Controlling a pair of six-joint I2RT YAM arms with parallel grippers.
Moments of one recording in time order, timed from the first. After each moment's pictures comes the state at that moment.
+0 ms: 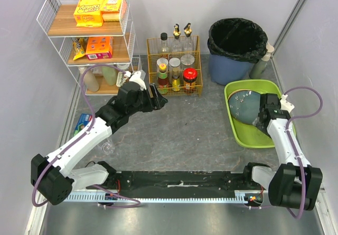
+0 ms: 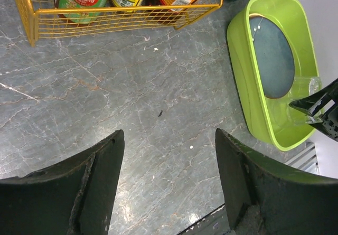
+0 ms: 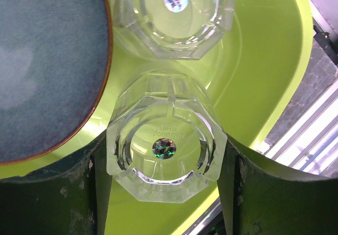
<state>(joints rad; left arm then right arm) -0.61 1.13 0.95 -0.32 0.01 -0.66 -0.13 1.09 0.76 -0.83 0.49 0.61</state>
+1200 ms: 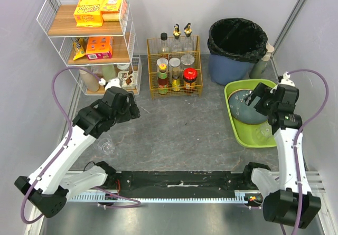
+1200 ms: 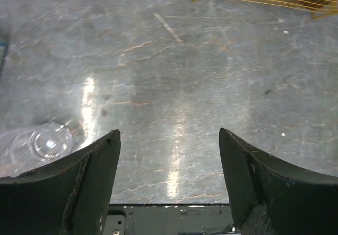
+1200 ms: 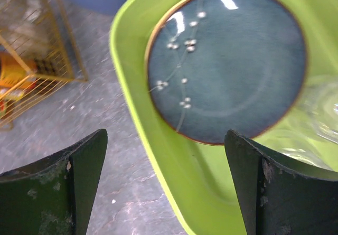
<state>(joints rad) -0.59 0.99 1.14 -0.94 -0.32 -0.66 -0.21 0.91 0.88 -0.59 -0.07 0.39</state>
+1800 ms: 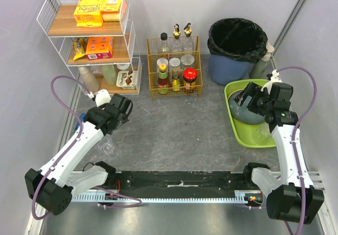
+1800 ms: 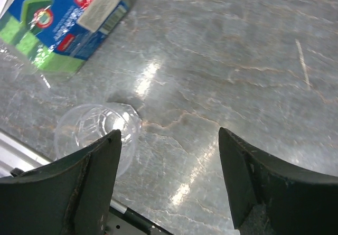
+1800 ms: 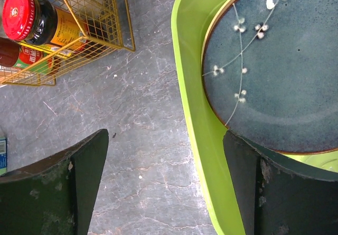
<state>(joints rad) -0.50 1.03 0.97 -1.08 -0.64 -0.90 -0.15 0.97 0.87 -0.53 -0.34 0.38</state>
